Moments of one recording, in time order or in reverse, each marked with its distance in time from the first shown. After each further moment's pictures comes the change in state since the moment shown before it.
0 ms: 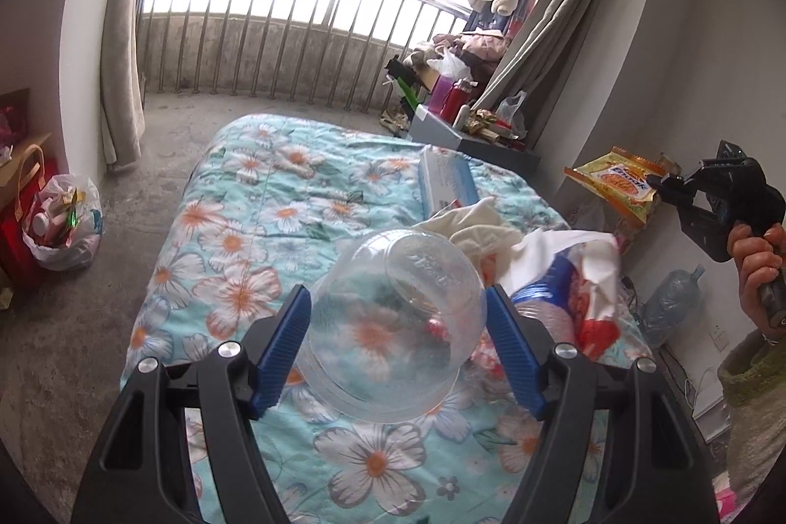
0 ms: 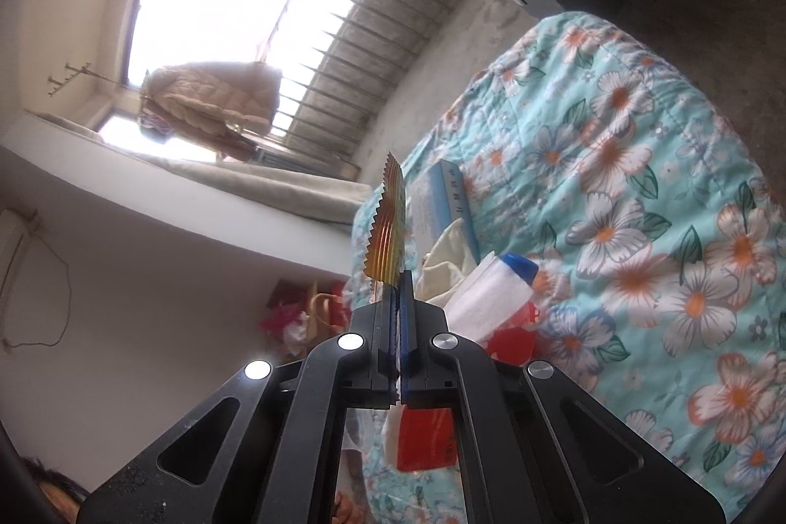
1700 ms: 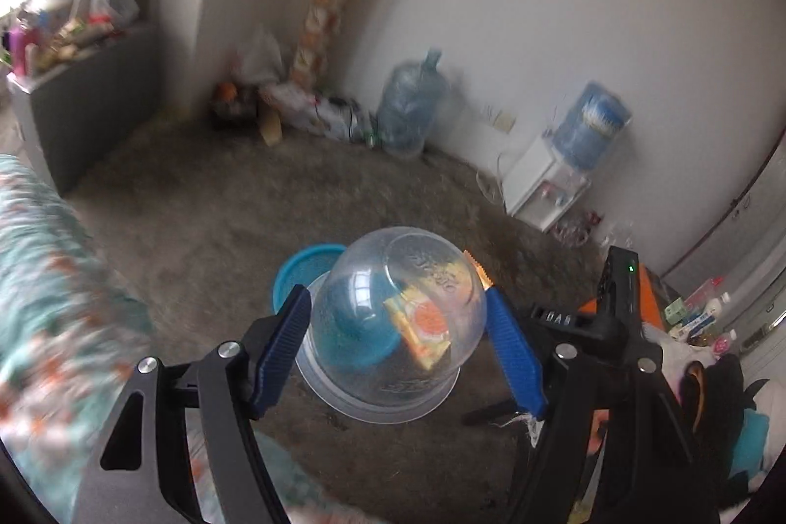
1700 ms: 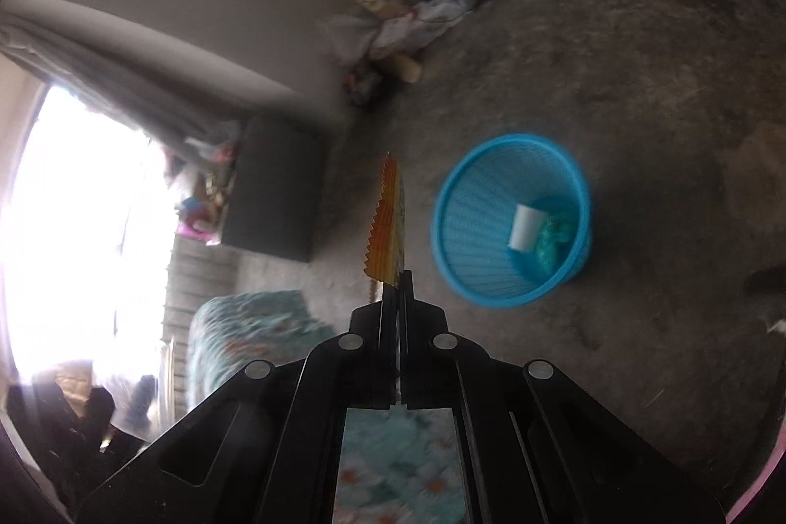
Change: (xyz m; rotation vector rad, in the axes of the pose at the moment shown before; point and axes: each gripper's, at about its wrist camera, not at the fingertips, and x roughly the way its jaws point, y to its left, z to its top) left arm 0.196 -0.535 -0.067 0.544 0.526 -0.733; right arm -0.305 -0.338 -0.113 0.540 -0.696 -0.471
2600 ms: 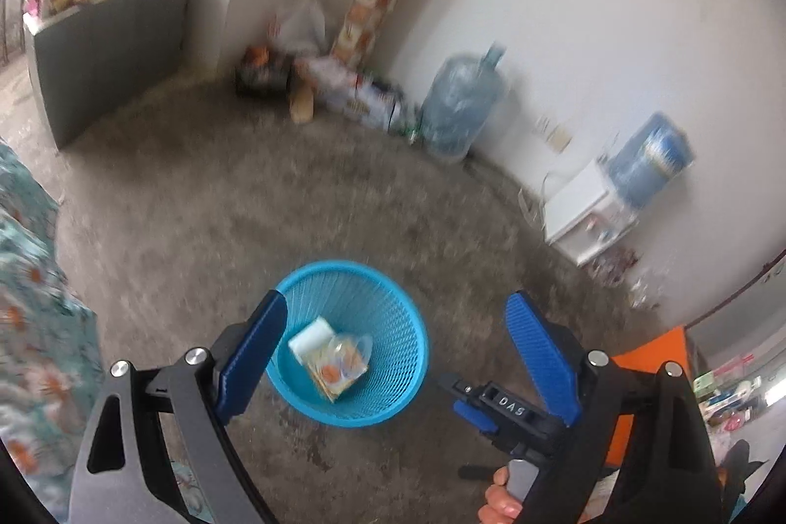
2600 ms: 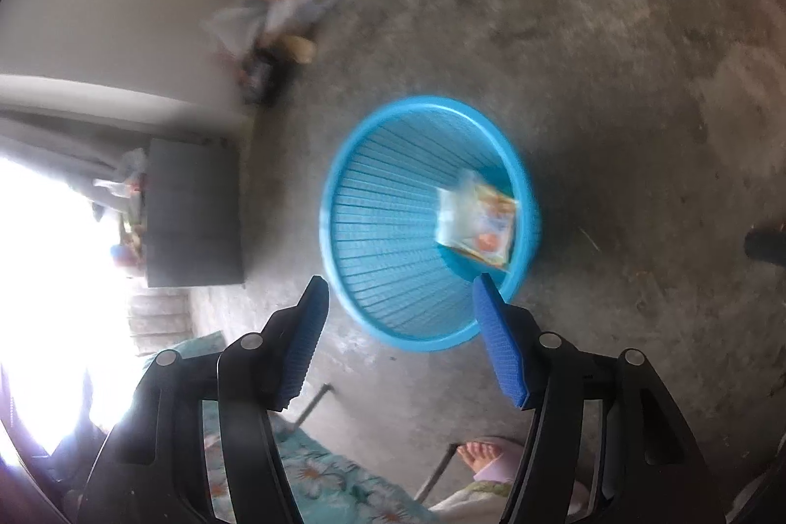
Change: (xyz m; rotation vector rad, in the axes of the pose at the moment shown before) left arm 0.109 0.014 0.035 -0.168 -0.041 0.072; right arm 0.085 -0.061 0.018 0.182 0.063 -0.136
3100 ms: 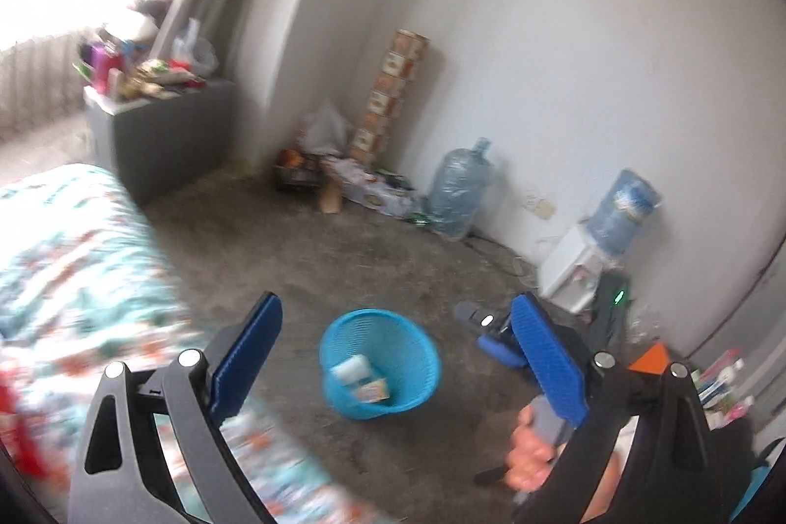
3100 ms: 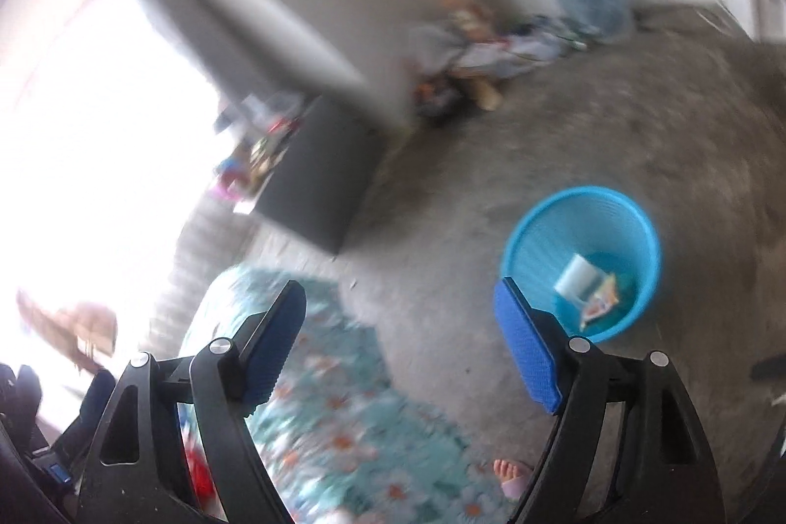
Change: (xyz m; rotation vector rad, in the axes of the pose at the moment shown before) left arm -0.246 0.000 -0.054 0.065 -0.252 0.082; right arm -0.118 0.162 -0.099 -0.495 -0.123 0.219
